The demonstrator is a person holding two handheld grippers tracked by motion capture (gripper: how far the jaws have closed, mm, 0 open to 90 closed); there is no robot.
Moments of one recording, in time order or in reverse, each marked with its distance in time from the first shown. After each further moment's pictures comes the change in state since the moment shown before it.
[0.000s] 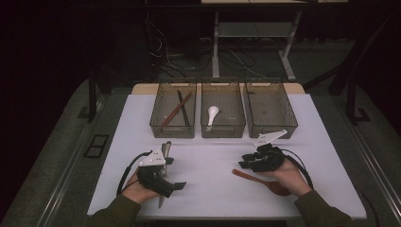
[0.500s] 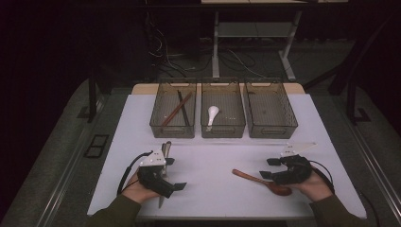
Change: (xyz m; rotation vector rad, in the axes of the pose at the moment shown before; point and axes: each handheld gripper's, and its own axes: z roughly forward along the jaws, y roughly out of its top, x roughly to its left) left arm 0.000 -0.001 0.001 -0.002 -0.011 0.003; right arm 0.006 -0.046 -0.057 -0.030 -0.093 0.020
